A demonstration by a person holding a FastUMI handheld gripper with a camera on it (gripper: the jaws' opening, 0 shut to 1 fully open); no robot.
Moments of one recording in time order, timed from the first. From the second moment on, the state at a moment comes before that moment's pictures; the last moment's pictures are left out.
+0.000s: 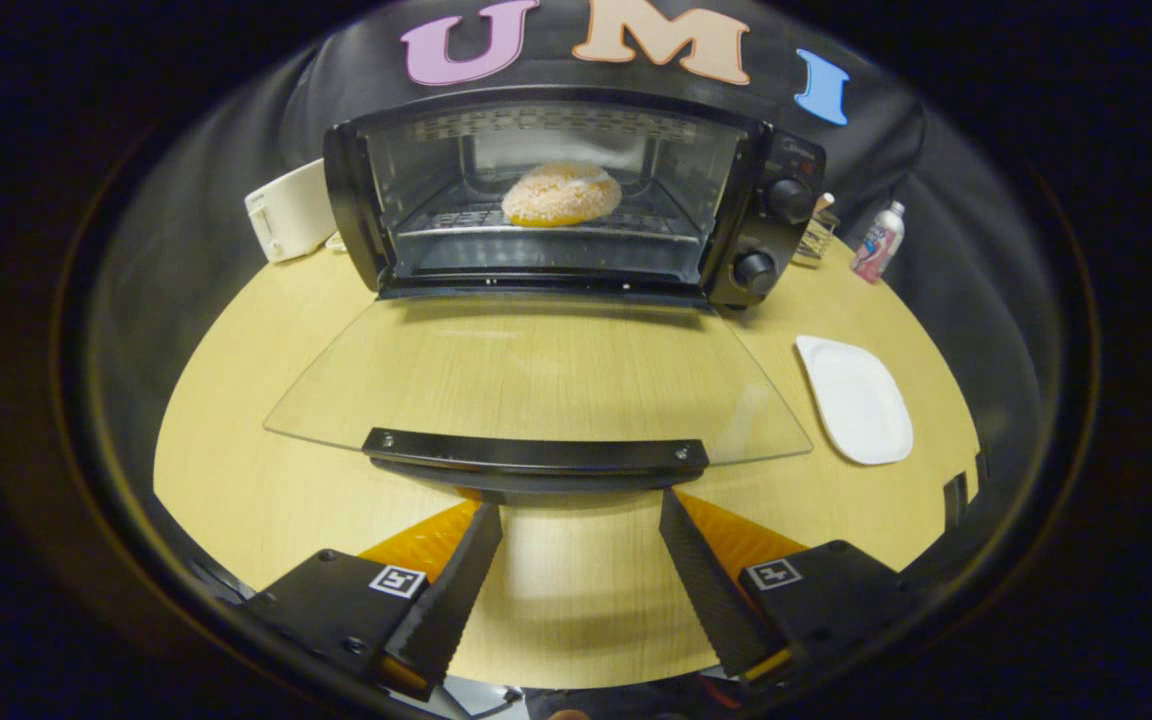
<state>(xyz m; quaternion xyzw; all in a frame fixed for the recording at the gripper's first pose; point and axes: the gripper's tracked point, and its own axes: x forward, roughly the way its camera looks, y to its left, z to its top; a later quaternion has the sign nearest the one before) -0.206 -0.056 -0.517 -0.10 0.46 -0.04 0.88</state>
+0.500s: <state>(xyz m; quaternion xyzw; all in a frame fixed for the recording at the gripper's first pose) -0.120 -0.032 -0.449 -0.06 0.37 -0.02 0.93</state>
